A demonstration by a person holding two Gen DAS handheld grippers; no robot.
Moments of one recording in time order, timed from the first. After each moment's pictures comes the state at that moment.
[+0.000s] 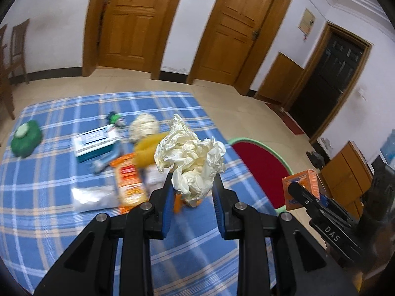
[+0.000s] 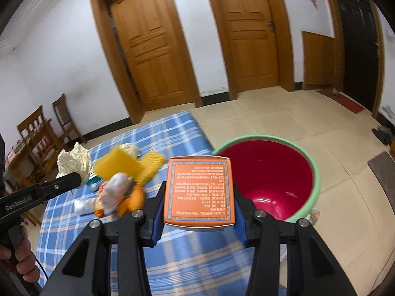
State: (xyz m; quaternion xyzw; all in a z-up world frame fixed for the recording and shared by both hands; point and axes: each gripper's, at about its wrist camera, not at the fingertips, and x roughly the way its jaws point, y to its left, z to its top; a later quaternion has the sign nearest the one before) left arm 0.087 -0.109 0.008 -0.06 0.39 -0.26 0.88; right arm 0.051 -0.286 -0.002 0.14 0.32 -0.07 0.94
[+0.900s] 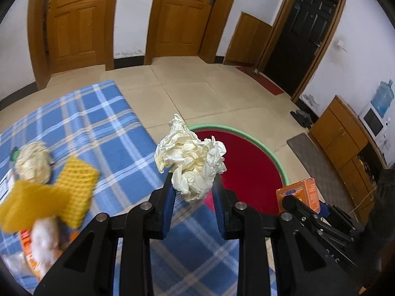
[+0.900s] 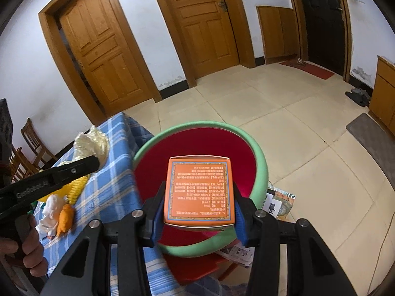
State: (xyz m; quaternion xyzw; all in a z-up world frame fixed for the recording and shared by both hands) left arm 0.140 -0.285 -0.039 0.04 0.43 -0.35 0.83; right arm 0.059 -0.402 -0.053 0.21 0.35 -0.17 0.90
